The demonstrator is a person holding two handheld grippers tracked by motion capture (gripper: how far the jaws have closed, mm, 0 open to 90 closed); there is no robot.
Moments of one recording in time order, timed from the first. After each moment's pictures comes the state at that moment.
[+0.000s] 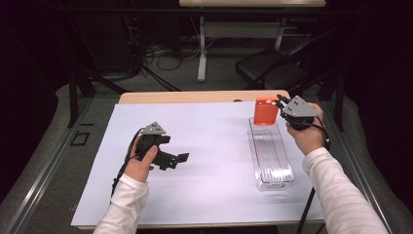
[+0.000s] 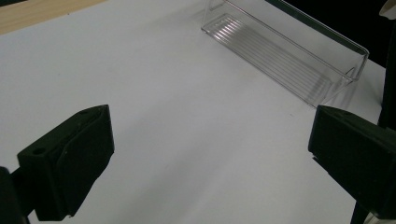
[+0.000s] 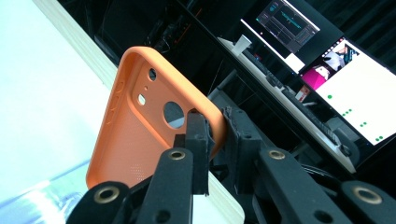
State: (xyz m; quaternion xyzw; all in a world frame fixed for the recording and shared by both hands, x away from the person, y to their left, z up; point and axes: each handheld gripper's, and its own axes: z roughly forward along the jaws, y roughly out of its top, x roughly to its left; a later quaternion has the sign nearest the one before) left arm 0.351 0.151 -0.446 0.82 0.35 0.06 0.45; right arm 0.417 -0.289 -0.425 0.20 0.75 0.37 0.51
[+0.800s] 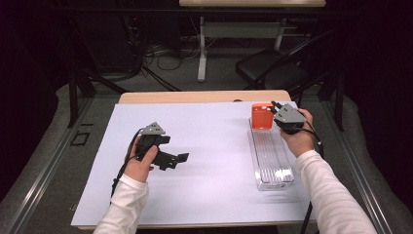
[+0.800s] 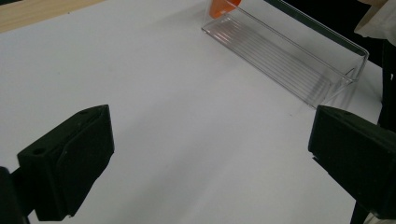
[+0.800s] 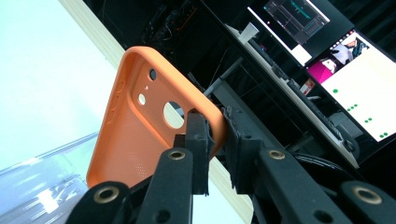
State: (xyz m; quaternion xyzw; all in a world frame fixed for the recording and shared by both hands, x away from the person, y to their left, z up) left arm 0.351 0.151 -0.447 0.82 0.35 0.06 0.45; right arm 0.432 -0.282 -0.465 0.20 0.76 0.35 0.51
